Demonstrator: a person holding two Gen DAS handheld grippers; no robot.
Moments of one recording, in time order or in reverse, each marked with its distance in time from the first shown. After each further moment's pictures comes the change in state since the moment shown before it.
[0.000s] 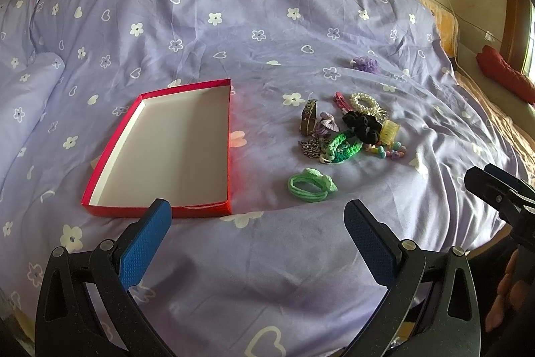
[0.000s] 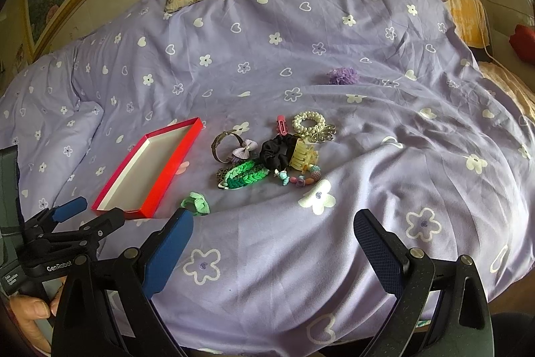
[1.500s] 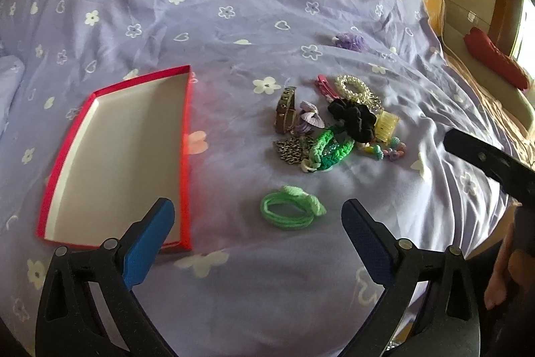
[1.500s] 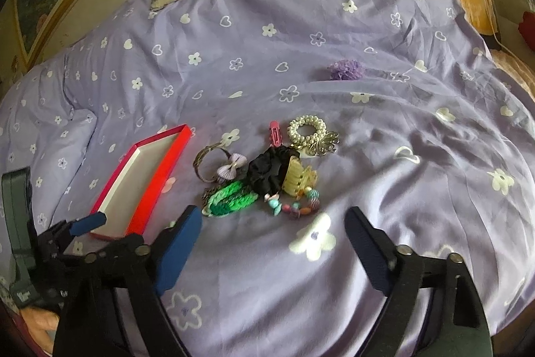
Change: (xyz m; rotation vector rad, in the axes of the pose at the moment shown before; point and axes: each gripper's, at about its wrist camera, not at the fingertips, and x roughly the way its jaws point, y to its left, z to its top) left arm 0.069 -0.020 0.024 0.060 0.114 -0.098; right arm 0.061 -0.023 0.037 0.046 0.051 0.030
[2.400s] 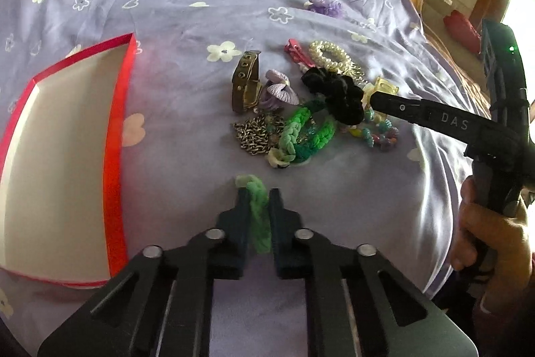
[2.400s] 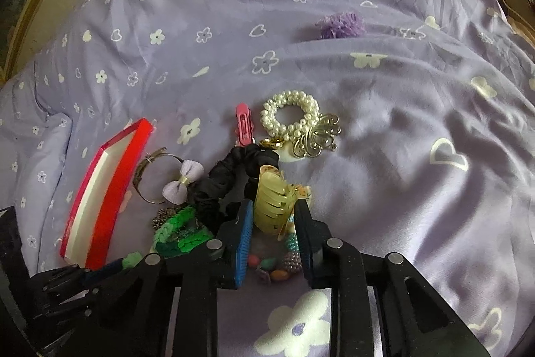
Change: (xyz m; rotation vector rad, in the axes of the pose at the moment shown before) left arm 0.053 -0.012 0.009 0.028 0.124 -0.157; right arm 0.084 -0.031 0.017 0.082 0.121 -0.002
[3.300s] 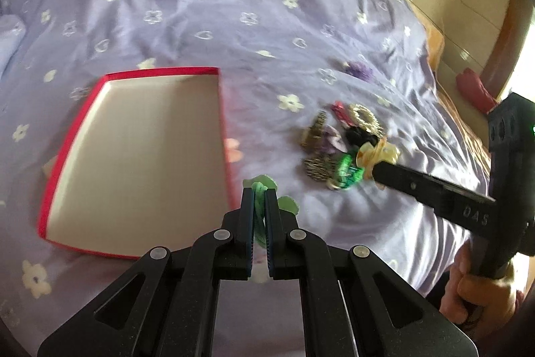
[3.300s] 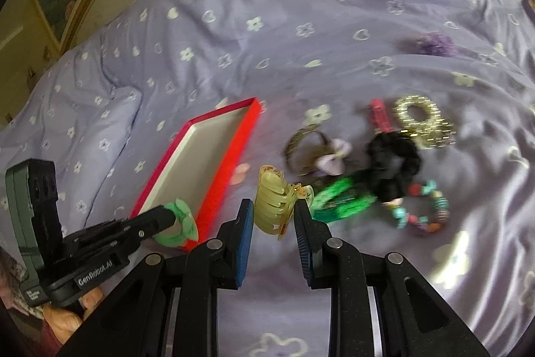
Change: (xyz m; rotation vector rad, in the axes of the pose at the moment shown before) left arm -0.082 0.078 -0.015 -0.172 -0.164 0.039; right arm -0.026 0.112 -0.027 -0.144 0.036 0.248
